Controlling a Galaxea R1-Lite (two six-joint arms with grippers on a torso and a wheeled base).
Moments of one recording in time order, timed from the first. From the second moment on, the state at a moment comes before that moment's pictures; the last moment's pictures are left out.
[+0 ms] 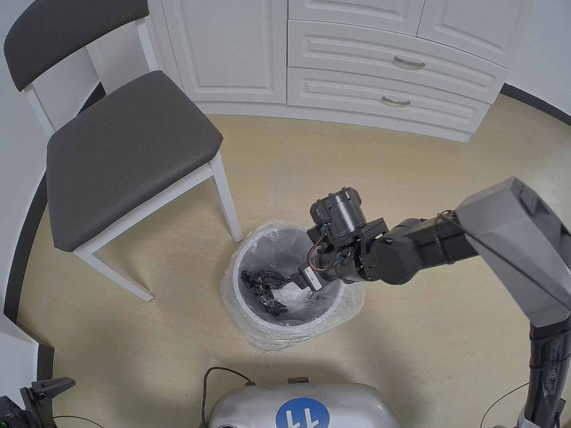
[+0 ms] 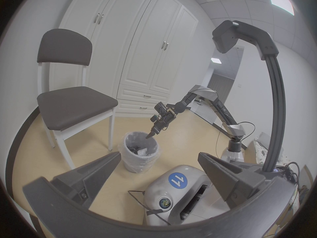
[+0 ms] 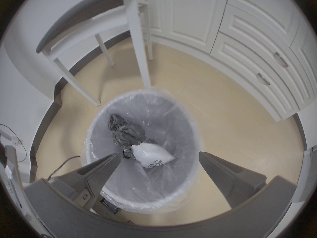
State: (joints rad) left arm -0.78 0.03 -0.02 0.00 0.00 0.00; right arm 0.66 2.29 -1.52 -0.07 -0.23 -0.13
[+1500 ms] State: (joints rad) left arm -0.57 0.02 -0.02 0.00 -0.01 0.02; right arm 0.45 1.67 -0.71 -0.62 -0.20 0.12
